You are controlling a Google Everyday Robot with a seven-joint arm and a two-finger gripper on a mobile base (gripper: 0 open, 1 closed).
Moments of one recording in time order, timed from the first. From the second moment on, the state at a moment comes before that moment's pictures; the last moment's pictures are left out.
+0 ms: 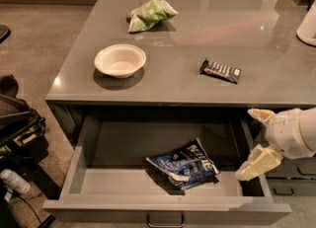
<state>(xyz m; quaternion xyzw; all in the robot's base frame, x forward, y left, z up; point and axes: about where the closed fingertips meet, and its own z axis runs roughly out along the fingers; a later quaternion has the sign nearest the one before) 0.428 -0.227 0.772 -0.53 0.78 0.12 0.31</state>
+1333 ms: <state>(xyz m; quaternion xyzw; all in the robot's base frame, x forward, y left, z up) 0.466 -0.120 0.630 -0.50 0.75 0.28 0.34</state>
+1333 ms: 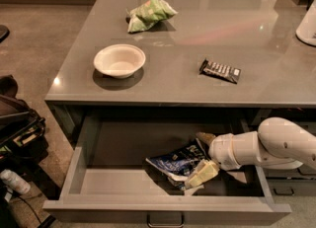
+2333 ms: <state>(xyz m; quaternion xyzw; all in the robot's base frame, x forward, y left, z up) 0.470 -0.105 0.611 -0.50 0.75 0.28 0.34</state>
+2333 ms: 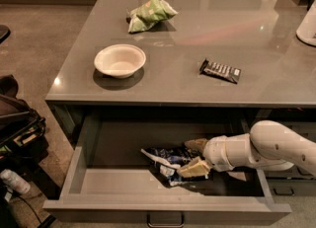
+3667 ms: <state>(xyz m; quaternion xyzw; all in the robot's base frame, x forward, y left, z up) 0.469 -0.105 0.637 -0.51 0.75 0.27 0.33</state>
